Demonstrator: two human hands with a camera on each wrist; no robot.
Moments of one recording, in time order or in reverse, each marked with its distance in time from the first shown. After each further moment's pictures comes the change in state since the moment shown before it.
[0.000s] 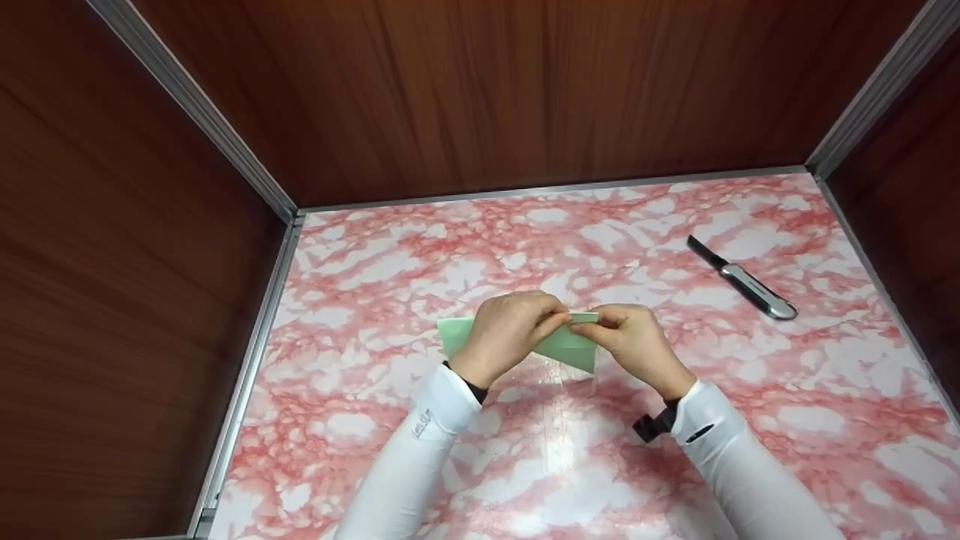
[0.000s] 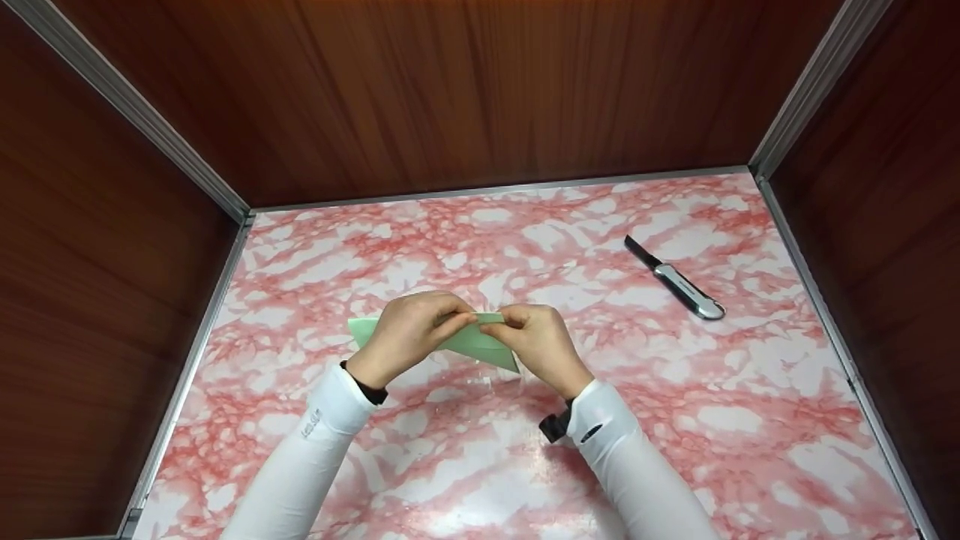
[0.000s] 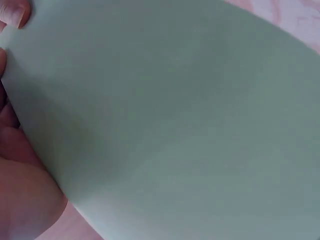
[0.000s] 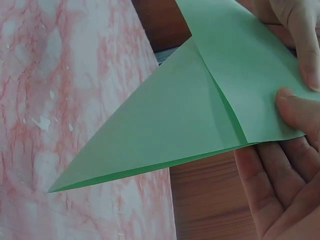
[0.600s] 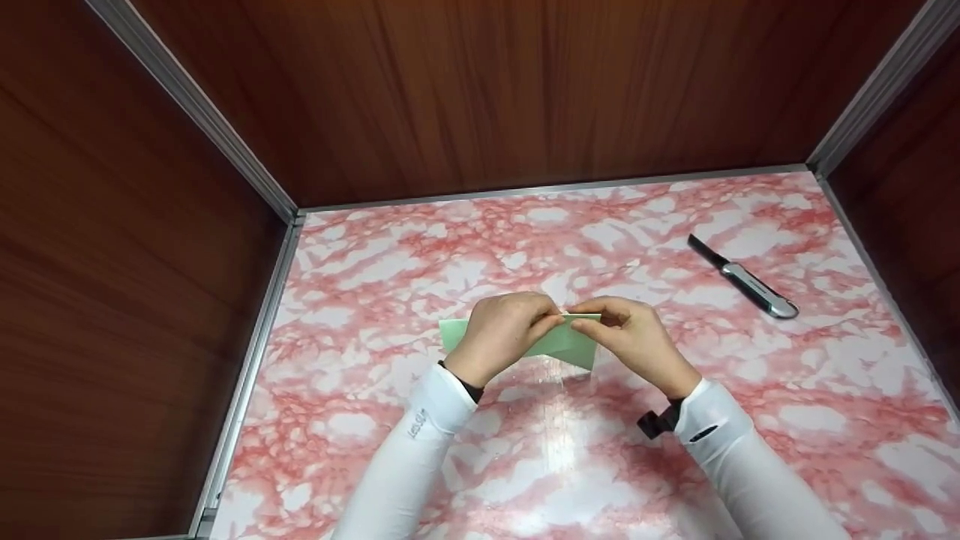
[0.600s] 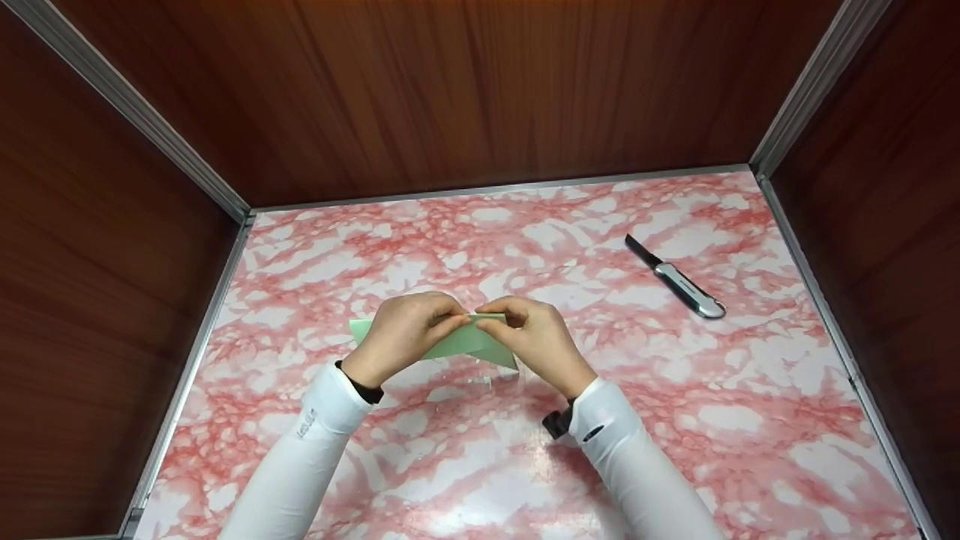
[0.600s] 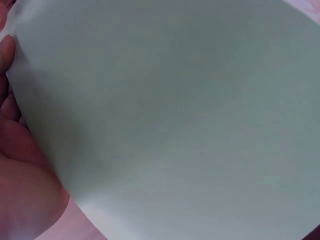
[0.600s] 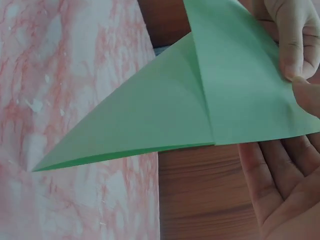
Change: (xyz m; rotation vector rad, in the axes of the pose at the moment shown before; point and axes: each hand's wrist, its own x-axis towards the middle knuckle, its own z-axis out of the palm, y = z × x) left_hand -0.003 -0.003 -0.005 0.027 -0.046 -0.015; right_hand -0.003 -0.009 -0.004 0.036 -0.035 -0.045
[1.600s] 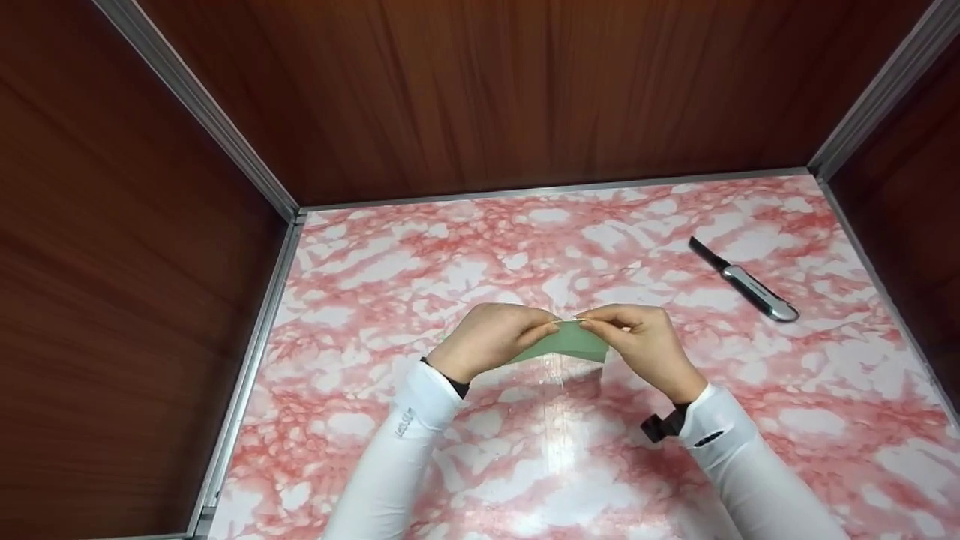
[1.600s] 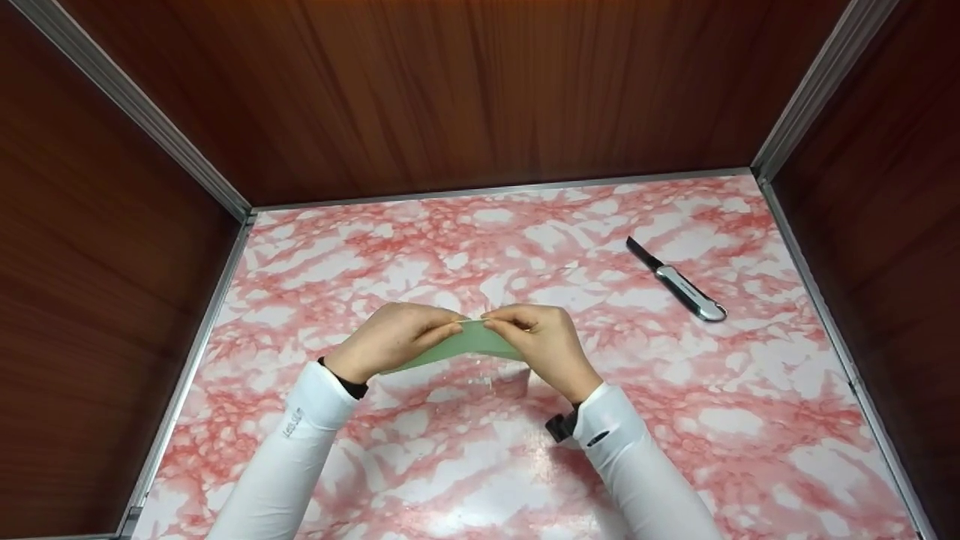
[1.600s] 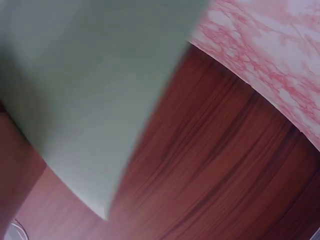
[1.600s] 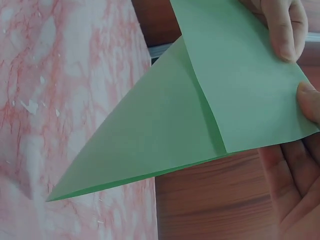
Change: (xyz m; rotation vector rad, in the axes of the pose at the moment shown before) left_hand -0.007 -0.017 -0.011 -0.032 -0.220 0.082; right_hand -0.005 -0.009 -0.001 0.033 0.111 -0.154
